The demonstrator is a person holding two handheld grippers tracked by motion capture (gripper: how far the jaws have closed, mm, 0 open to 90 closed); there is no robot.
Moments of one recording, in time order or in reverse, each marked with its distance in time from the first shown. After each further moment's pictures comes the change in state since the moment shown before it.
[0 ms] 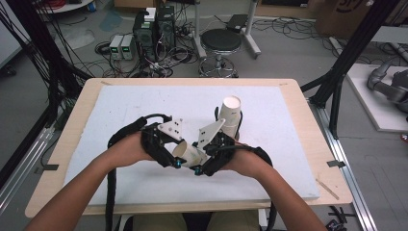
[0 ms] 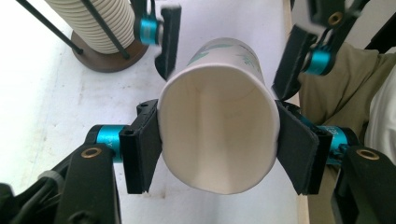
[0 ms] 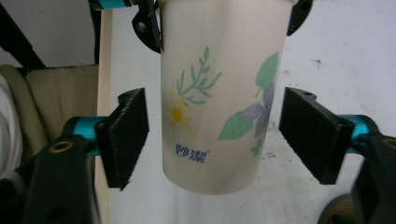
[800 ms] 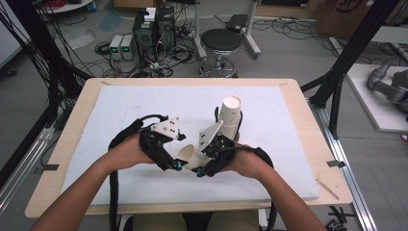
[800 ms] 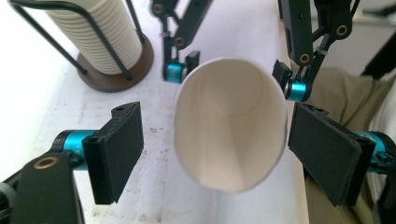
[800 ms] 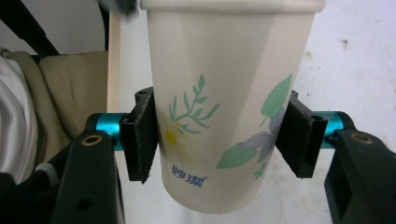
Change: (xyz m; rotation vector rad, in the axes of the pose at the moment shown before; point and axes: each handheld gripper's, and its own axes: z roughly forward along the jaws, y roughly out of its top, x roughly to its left) left arm -0.001 -0.010 -0.001 -0.137 0.017 -0.036; right arm -0.001 -0.009 0.006 0.068 0.050 0.019
